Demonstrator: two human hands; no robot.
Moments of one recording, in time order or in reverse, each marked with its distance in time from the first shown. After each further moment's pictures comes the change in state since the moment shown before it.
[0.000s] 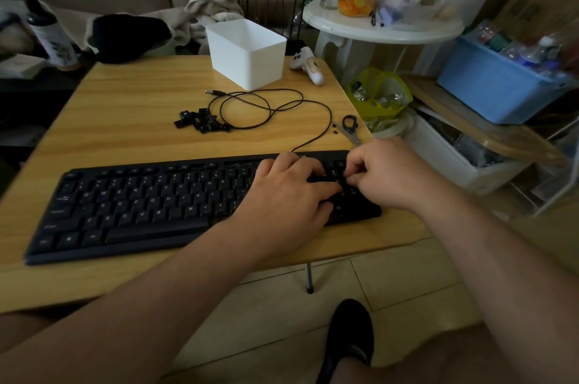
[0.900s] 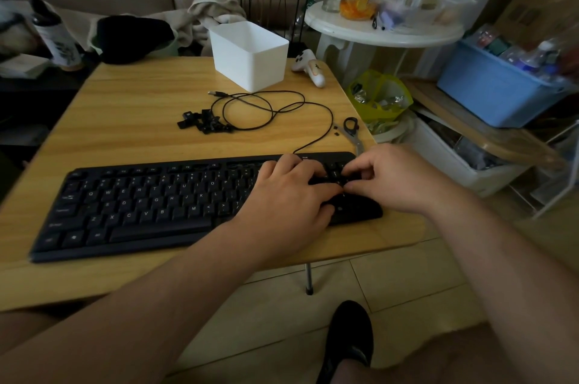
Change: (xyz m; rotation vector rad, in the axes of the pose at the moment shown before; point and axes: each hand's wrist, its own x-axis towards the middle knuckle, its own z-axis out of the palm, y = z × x) left_hand -0.002 0.001 -0.002 -0.006 0.009 0.007; right_hand -0.004 0.011 -0.001 0.044 -0.041 -0.048
